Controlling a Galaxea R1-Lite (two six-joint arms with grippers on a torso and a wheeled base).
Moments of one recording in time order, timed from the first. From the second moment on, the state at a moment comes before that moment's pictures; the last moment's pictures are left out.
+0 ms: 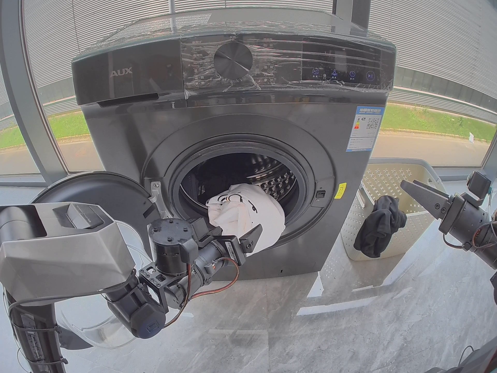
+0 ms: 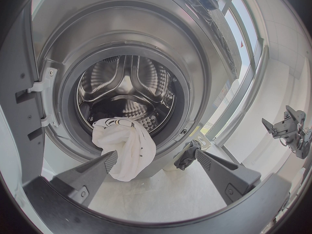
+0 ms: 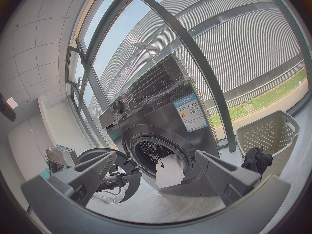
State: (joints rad) left arm -0.62 2.18 -0.66 -1.39 0.09 -0.44; right arm 0.17 1.40 -0.29 -1.19 0.45 0.43
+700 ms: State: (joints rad) left arm -0.63 2.24 -0.70 -1.38 0.07 -0.38; right arm 0.17 1.40 -0.29 -1.19 0.45 0.43
